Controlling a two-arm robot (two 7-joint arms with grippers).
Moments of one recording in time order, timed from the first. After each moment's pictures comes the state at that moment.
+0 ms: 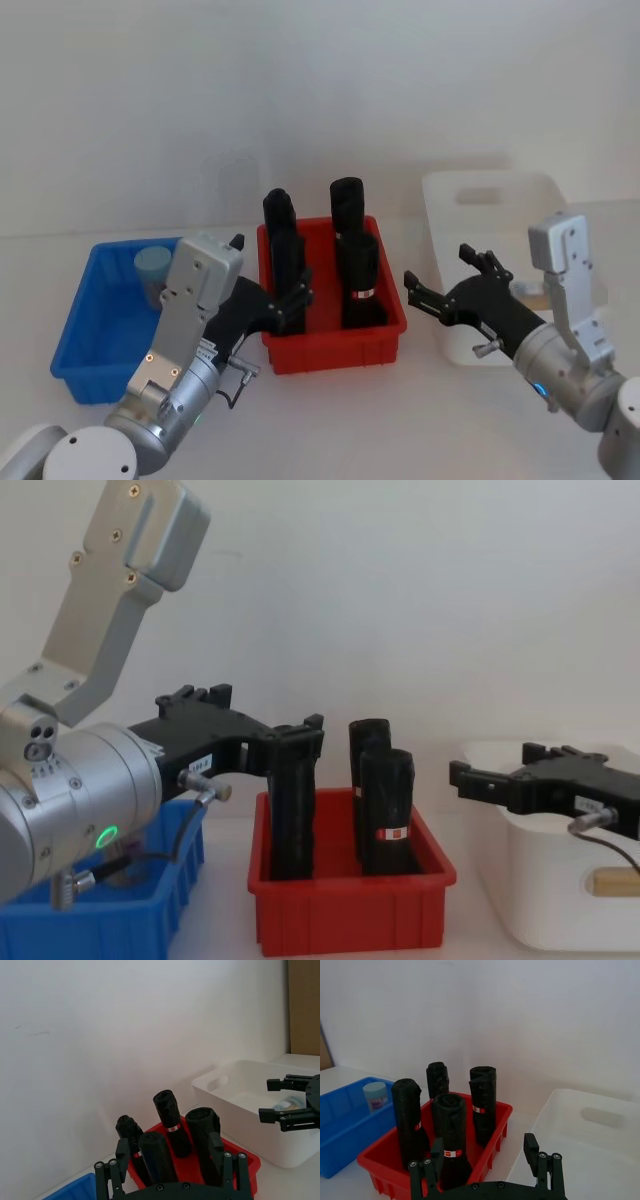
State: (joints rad) left arm -0.24 0.38 0.45 -1.63 -0.20 0.01 -0.01; right arm 0.28 0.21 -0.26 -1.36 0.20 -0.01 0.30
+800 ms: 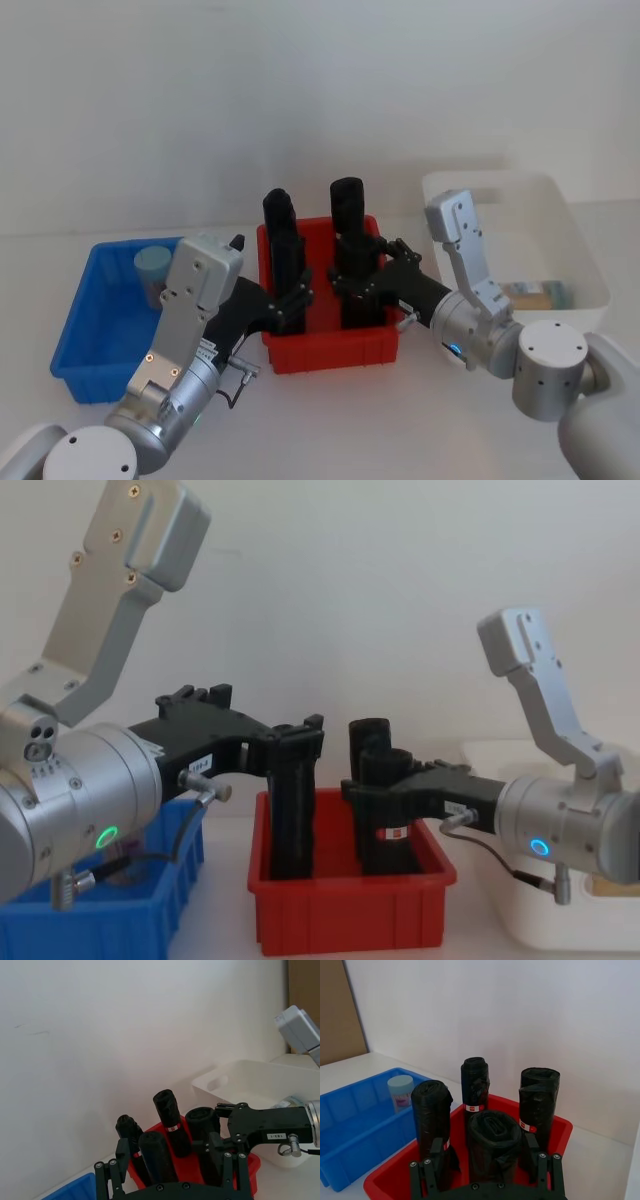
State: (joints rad) left arm -0.24 0.38 0.45 -1.63 -0.20 0.01 -0.01; right arm 0.62 0.04 -0.33 -0.82 0.14 -0.16 0.46
